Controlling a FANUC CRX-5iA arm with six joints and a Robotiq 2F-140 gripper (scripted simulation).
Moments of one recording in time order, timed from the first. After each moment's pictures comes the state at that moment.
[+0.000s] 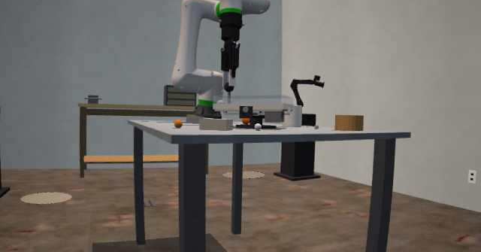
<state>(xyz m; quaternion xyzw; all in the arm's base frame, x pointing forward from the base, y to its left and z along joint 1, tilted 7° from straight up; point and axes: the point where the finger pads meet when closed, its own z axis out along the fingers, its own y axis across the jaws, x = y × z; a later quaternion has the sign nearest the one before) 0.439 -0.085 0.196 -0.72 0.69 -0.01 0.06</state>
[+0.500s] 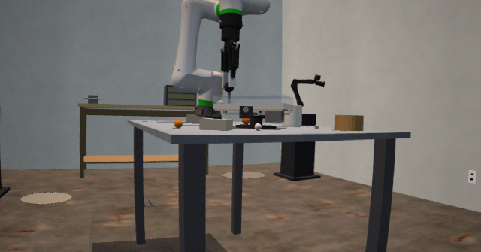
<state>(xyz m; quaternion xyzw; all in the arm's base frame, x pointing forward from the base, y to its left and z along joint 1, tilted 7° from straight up) 0.439 -0.084 0.193 -0.72 0.69 -0.01 0.06</state>
